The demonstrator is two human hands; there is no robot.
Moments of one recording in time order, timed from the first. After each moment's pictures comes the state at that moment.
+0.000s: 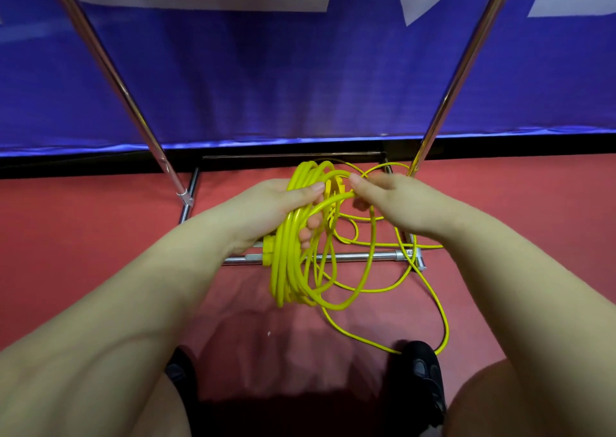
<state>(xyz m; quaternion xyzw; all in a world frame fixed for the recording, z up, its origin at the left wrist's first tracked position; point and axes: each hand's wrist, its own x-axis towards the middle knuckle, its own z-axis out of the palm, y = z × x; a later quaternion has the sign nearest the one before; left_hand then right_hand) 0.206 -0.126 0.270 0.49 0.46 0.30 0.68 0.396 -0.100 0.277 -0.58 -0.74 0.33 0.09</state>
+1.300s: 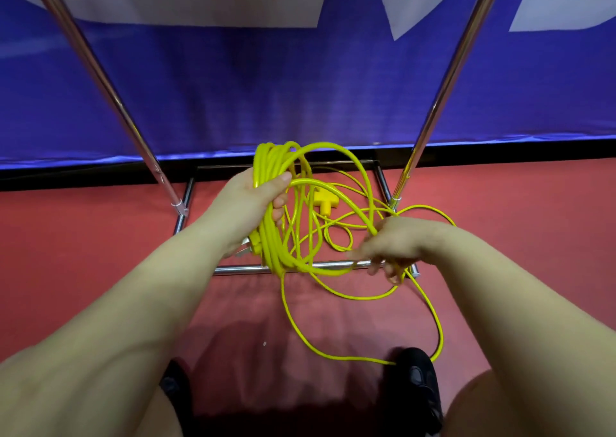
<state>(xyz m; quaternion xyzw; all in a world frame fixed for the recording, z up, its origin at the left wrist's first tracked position) 0.196 -0.111 0.261 0.48 0.52 0.44 0.55 0.409 -0.102 0.252 -0.62 -0.60 0.50 -0.09</state>
